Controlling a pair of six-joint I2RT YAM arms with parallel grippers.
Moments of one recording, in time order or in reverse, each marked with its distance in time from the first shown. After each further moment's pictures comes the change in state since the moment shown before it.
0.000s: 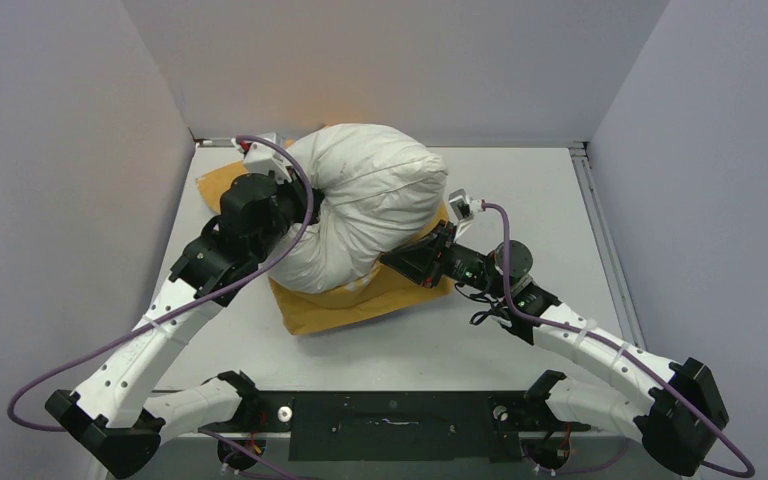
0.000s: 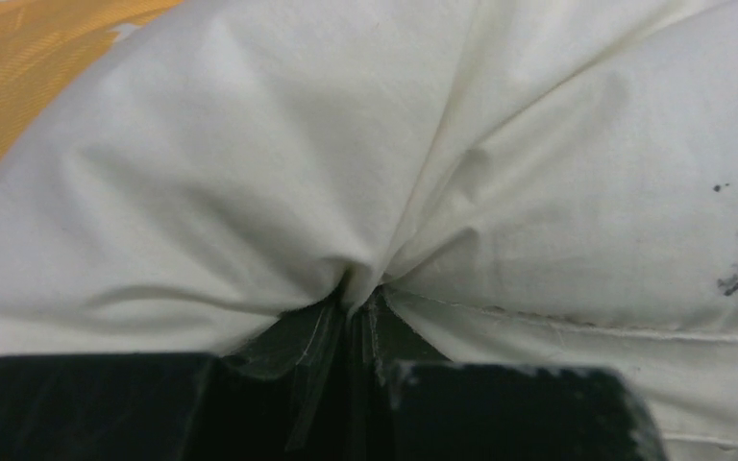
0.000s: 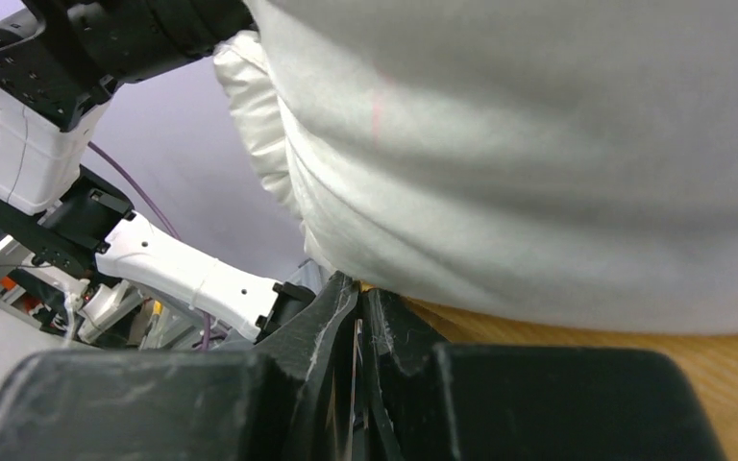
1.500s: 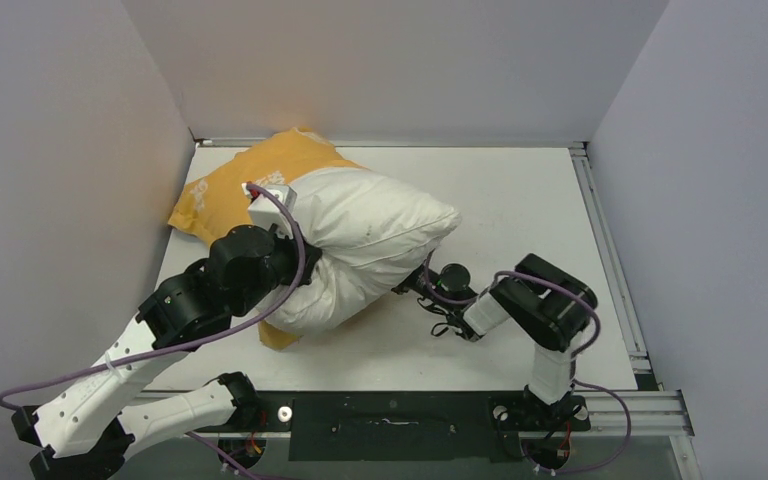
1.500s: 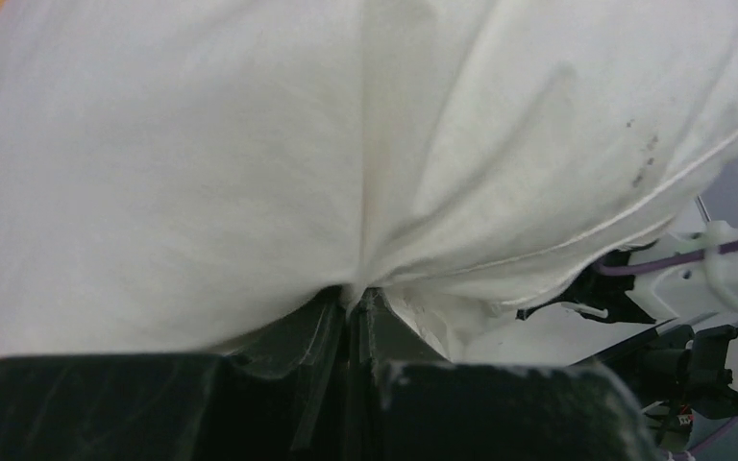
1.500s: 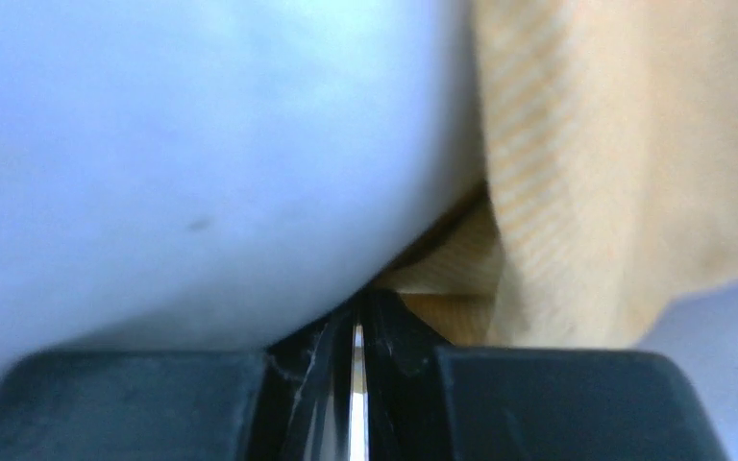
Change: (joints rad) left arm -0.272 -0.201 -0.031 -0.299 -0.084 0.032; right arm 0.013 0.911 -0.118 0.831 0.233 0.403
